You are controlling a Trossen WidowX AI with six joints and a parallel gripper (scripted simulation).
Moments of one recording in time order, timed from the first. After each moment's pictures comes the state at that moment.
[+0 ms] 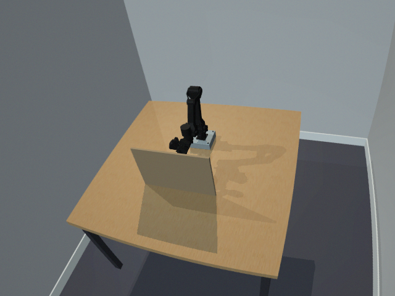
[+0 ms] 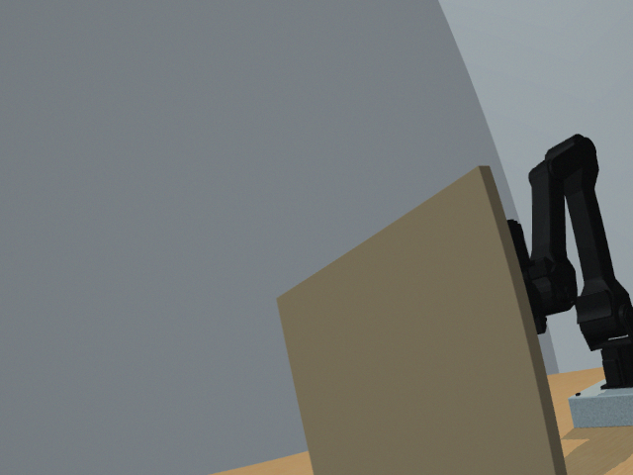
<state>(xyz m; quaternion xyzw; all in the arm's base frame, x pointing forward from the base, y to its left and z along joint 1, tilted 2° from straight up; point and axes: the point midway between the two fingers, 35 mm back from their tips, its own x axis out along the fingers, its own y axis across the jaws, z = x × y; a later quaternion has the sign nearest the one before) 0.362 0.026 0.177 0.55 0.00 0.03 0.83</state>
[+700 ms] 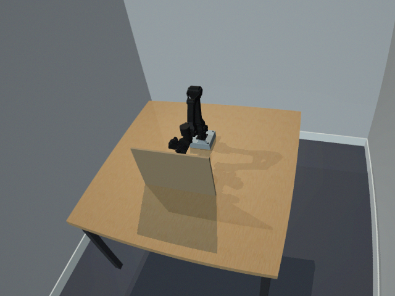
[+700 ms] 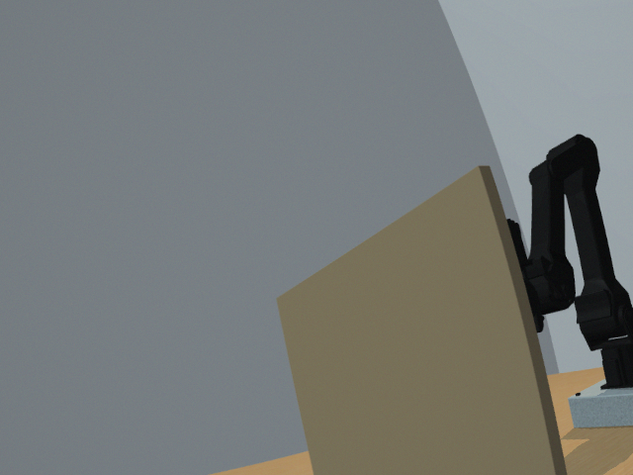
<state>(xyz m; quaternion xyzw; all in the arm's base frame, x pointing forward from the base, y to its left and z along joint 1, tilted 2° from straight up) 0.363 0.021 0.179 0.55 0.01 0.03 0.84</state>
